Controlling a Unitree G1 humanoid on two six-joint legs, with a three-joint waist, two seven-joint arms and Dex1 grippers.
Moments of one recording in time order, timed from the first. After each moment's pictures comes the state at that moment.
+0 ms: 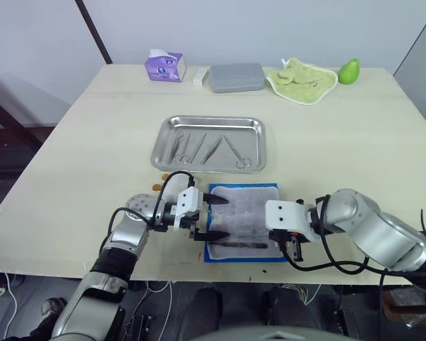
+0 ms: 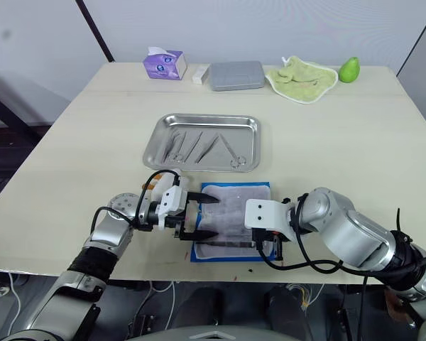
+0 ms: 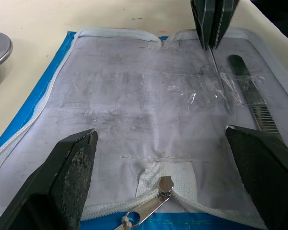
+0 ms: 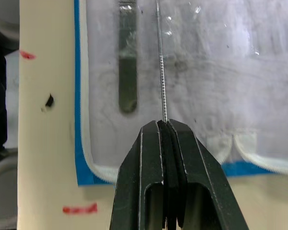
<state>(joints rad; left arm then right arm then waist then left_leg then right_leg) -0.38 0.53 -0.21 0.39 -0.21 -0.20 -1.37 -0.60 -0.82 0.66 -0.64 0.09 1.07 1.03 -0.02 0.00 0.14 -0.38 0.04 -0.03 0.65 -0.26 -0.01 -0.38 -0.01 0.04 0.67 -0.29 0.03</state>
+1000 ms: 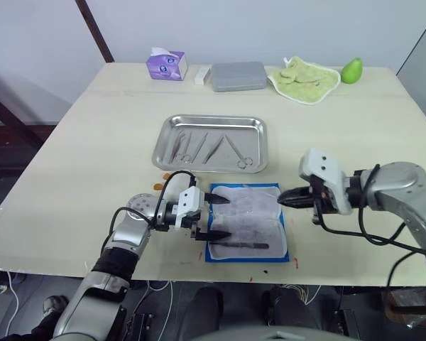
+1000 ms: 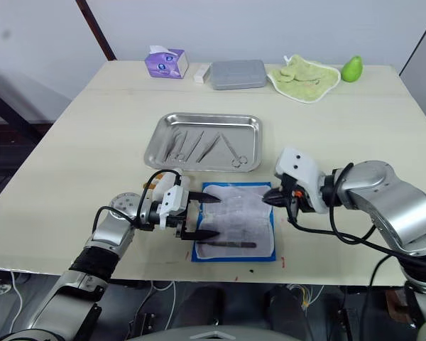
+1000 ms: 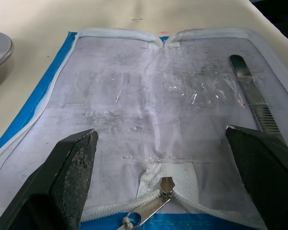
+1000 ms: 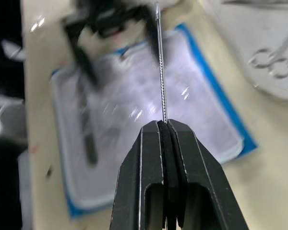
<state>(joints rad) -0.37 0.52 -0.21 0.39 -0.21 -0.20 -1.37 -0.59 -0.68 0.14 -0.59 0.45 1.24 0.89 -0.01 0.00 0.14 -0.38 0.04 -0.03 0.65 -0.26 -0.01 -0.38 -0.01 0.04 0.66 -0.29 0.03</state>
